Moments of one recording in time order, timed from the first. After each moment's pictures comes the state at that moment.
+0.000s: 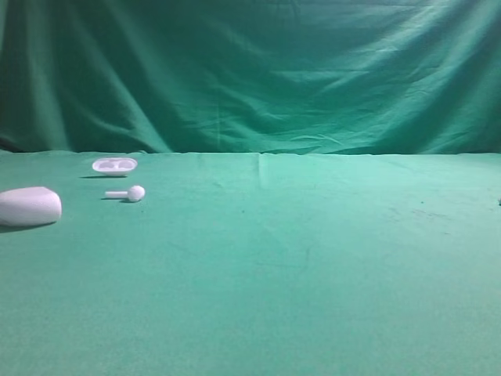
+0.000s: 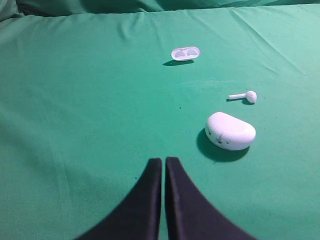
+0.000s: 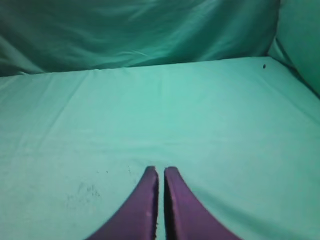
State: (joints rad) left arm -0.14 -0.01 0.02 -0.06 0.35 0.07; right arm 0.15 0.10 -0.30 -0.11 0.57 0.12
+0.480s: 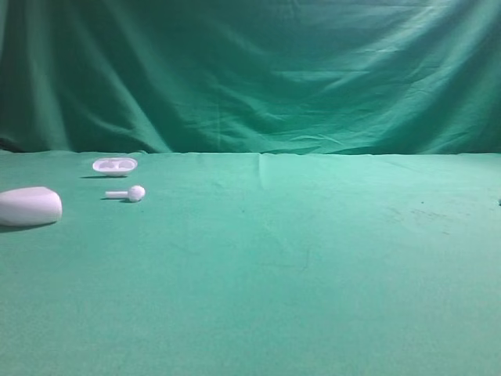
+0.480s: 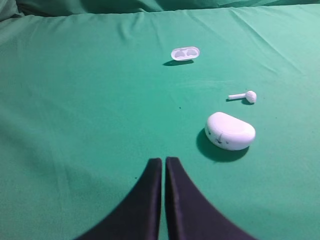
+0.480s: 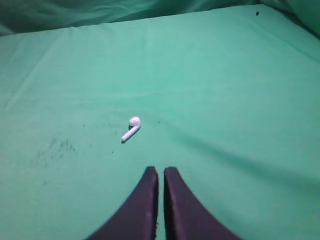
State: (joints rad) left arm -0.14 -0.01 0.02 -0.06 0.35 0.07; right arm 0.08 -0.01 -0.02 -0.10 0.45 0.12
